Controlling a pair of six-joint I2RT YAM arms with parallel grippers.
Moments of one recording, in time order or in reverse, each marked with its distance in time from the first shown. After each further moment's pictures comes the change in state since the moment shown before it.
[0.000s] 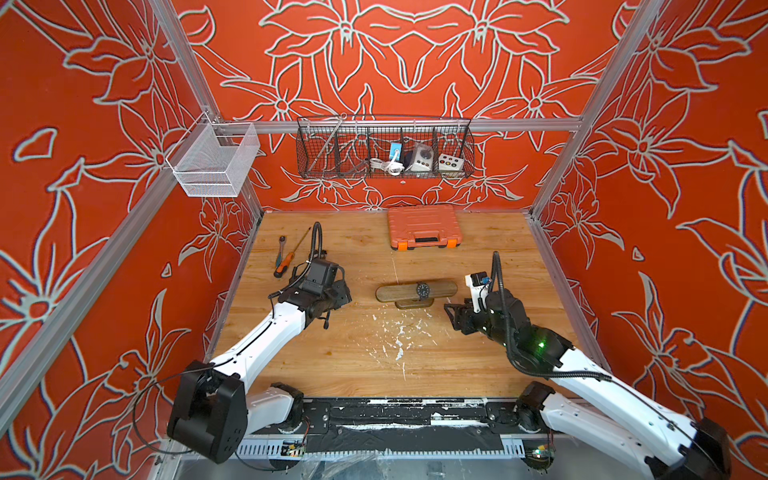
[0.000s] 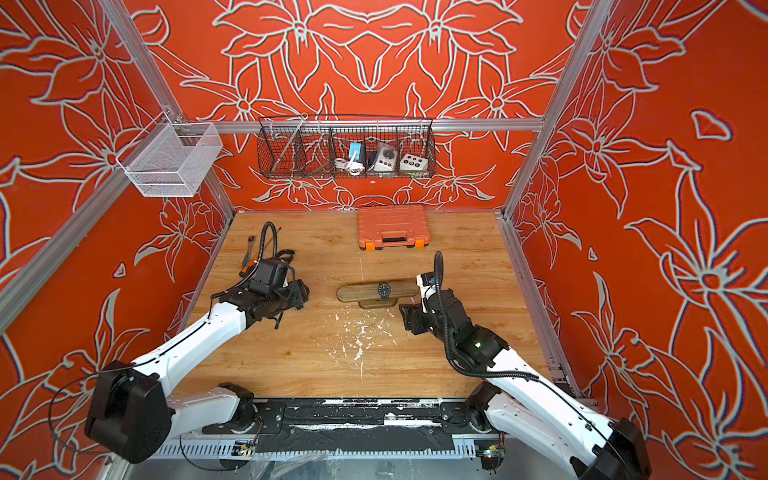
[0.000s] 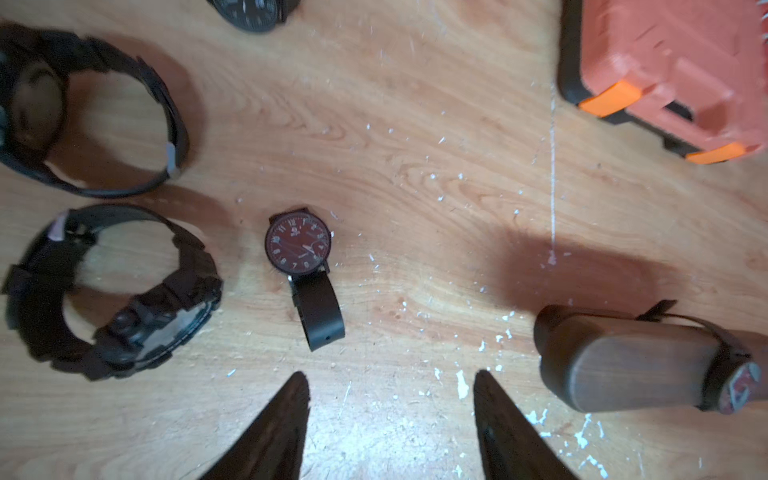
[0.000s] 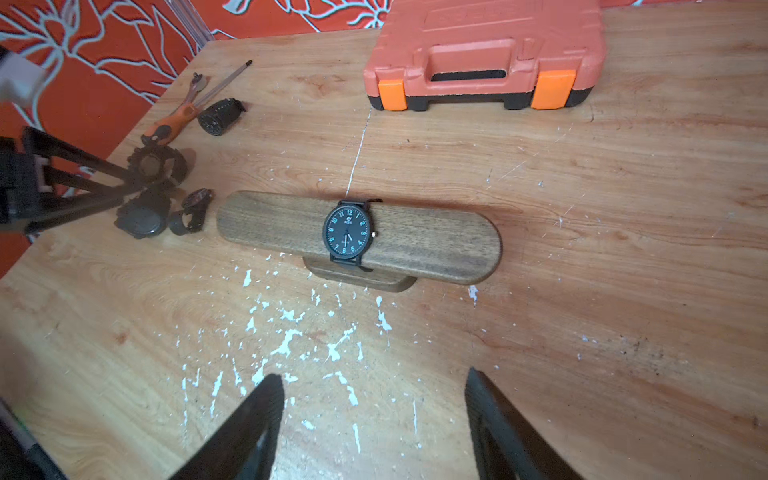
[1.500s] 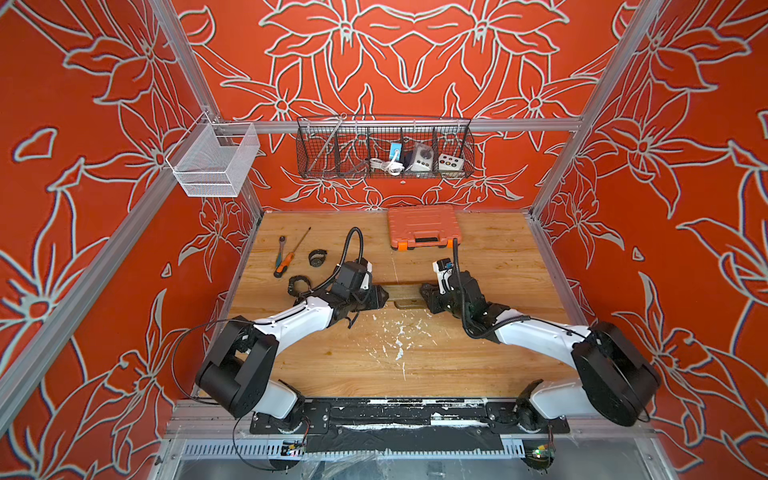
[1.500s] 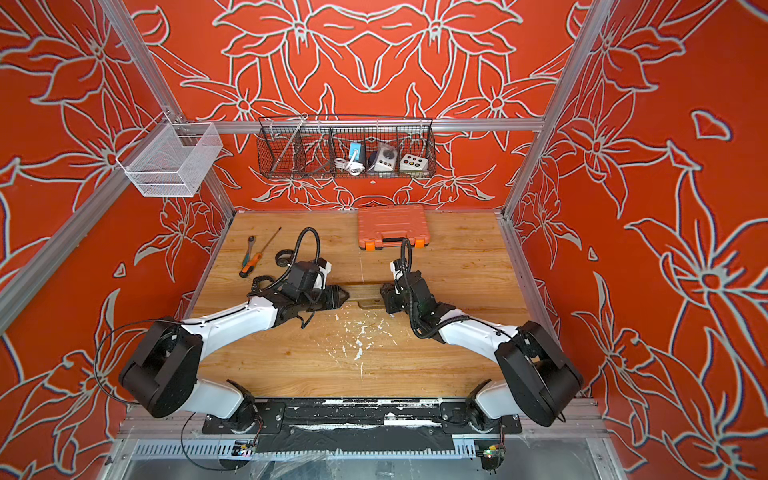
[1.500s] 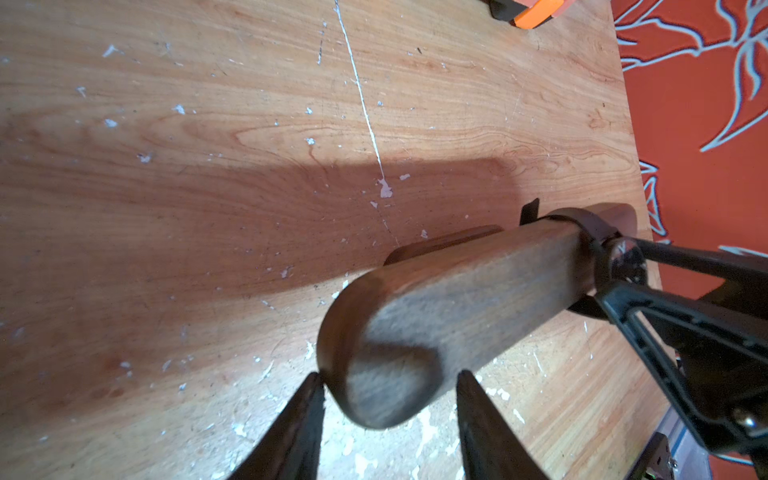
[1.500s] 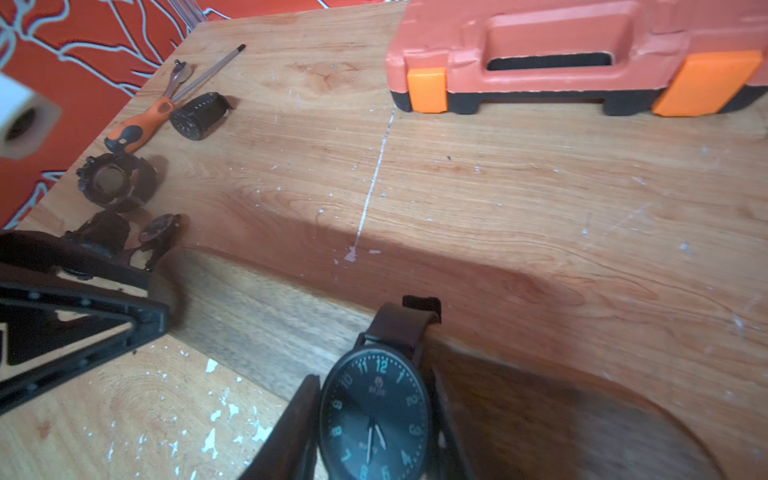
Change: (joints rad) left arm -0.183 0.208 -0.018 0.384 0.284 0.057; right arm -0.024 0.647 0.079 0.549 -0.085 -0.025
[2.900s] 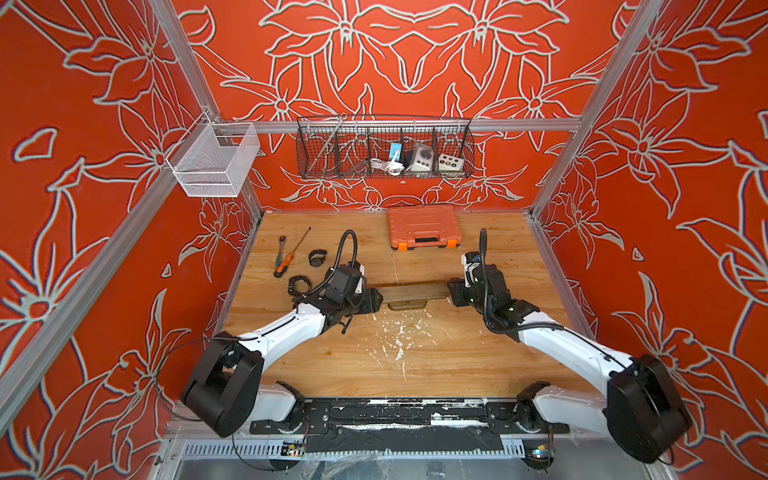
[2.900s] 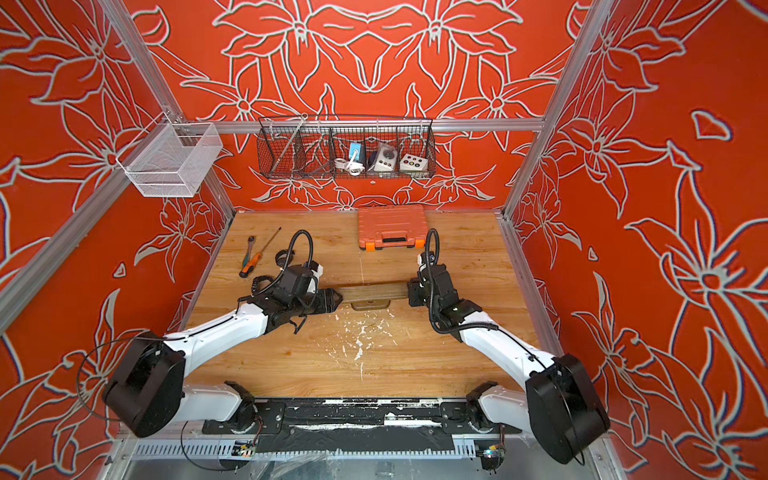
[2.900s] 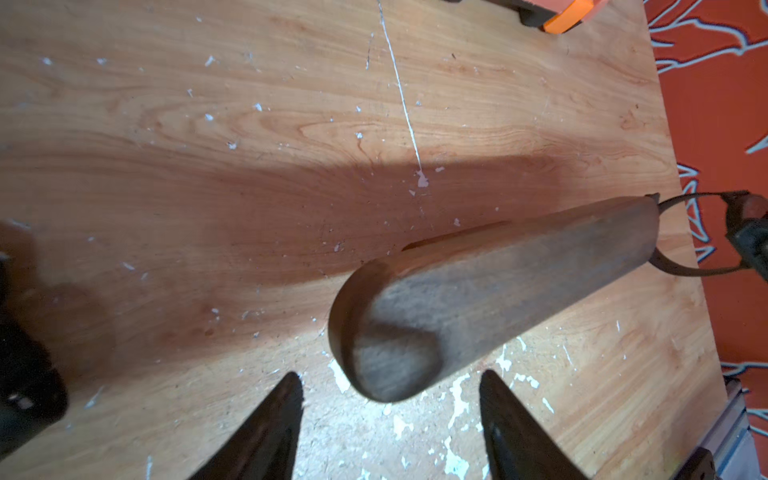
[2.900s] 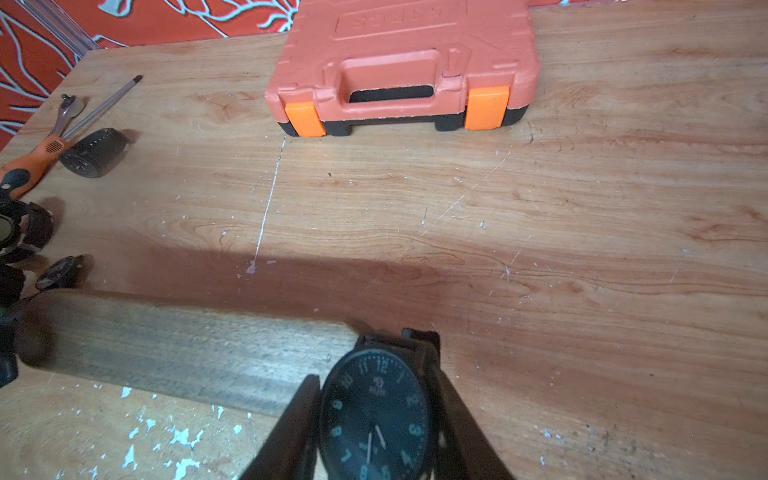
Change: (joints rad) left arm 0.011 -0.093 -0.043 -0.081 -0.076 0.019; right arm -0.182 -0.193 0.006 -0.254 0.071 -0.048
